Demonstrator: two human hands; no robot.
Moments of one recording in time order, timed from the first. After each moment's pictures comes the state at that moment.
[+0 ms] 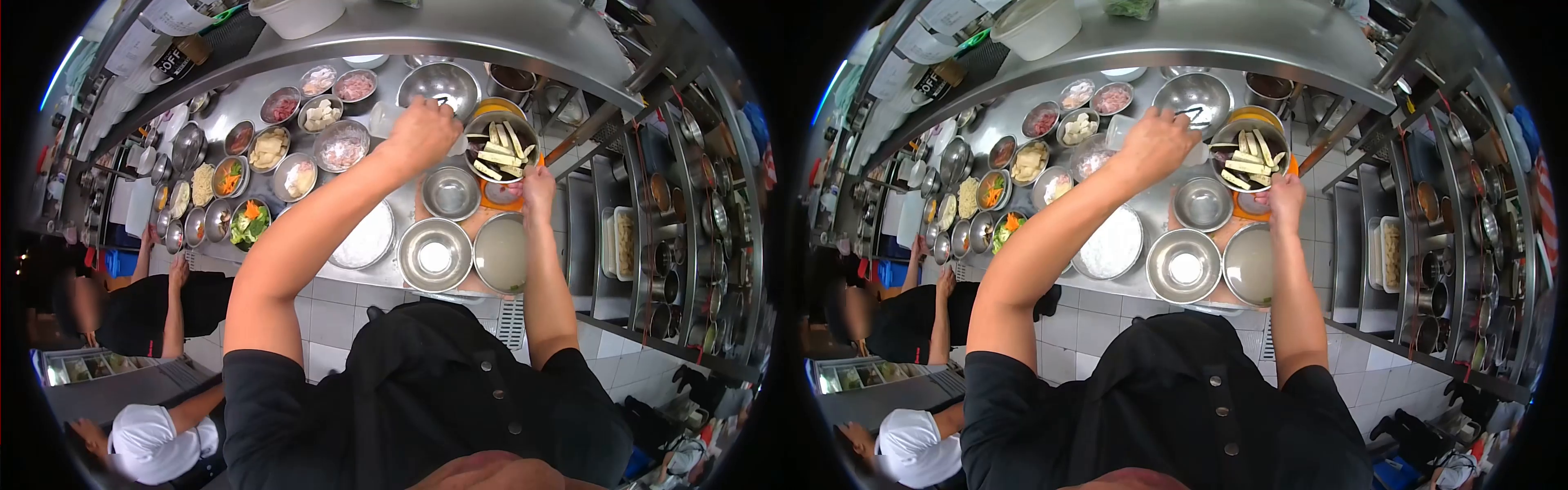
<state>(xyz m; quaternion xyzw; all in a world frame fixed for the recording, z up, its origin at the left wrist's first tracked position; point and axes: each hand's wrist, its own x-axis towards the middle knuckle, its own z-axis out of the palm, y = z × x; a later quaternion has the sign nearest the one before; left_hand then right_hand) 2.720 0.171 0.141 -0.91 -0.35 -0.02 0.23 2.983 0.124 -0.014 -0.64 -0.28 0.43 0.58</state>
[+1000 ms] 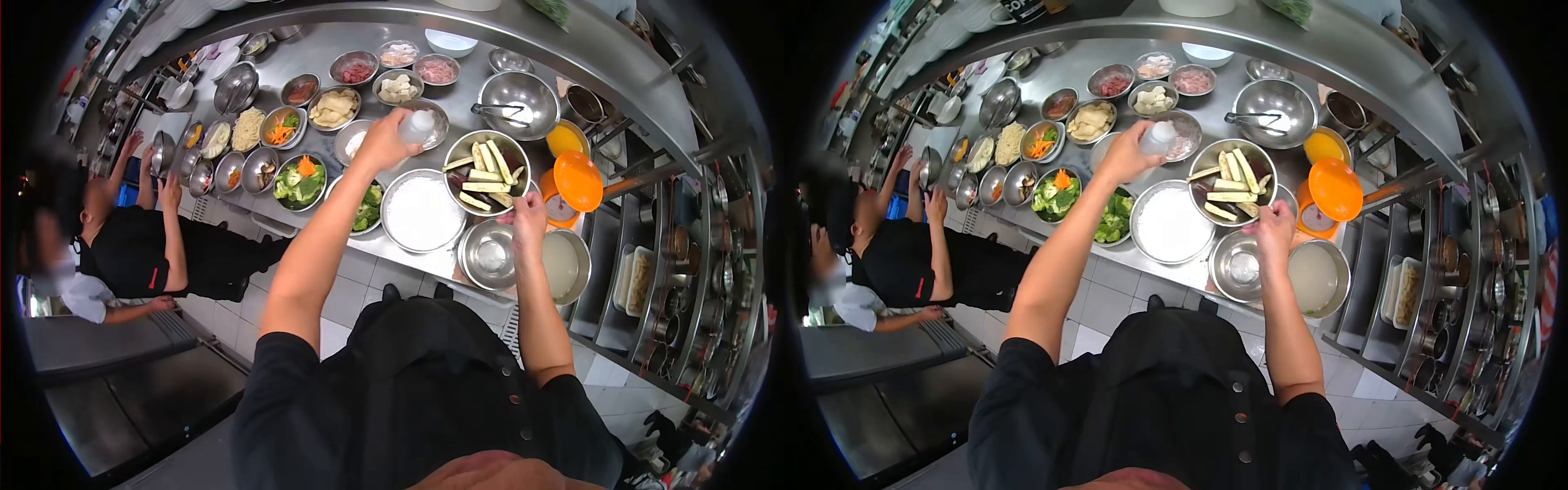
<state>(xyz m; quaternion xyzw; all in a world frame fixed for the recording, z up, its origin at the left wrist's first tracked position) 2.462 0.145 0.066 -0.70 -0.60 -0.30 -0.26 2.775 0.059 0.009 -0.56 -0.34 0.50 0.56</state>
